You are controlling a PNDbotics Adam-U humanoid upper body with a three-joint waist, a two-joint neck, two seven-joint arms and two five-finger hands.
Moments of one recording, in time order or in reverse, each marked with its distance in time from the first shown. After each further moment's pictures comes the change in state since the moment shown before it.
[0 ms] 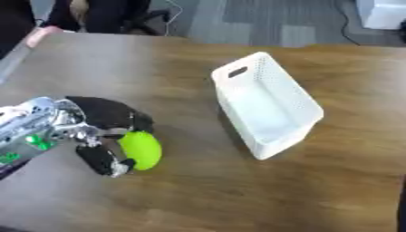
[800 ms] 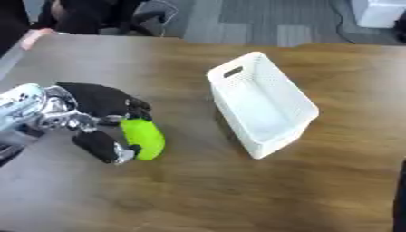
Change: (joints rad) left arm -0.044 -0.001 0.046 -0.032 -0.038 -0.062 -0.005; right arm 0.000 0.000 0.000 0.000 0.006 -0.004 -0.004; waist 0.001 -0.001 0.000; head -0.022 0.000
